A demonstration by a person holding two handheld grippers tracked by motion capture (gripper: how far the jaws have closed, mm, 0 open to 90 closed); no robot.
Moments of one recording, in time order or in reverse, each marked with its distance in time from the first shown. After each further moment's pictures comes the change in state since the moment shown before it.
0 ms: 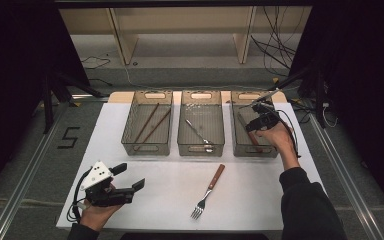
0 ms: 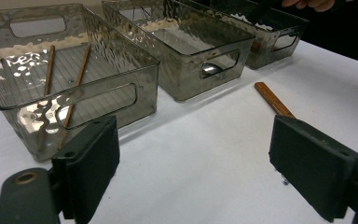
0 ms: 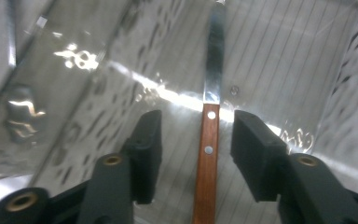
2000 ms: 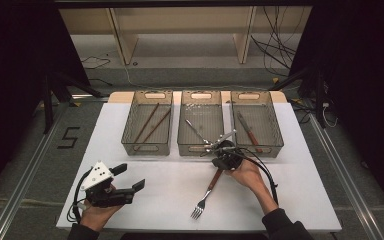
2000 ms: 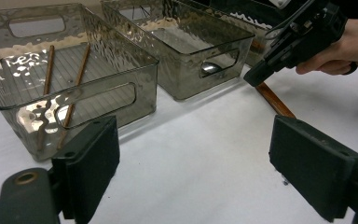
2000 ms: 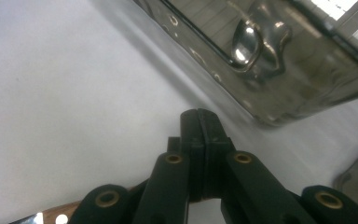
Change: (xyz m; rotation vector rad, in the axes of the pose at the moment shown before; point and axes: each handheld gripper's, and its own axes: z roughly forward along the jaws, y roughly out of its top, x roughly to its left) left arm -0.001 0.000 0.000 0.001 0.000 0.006; right arm 0.130 -0.075 0.036 -0.054 0.200 -0.390
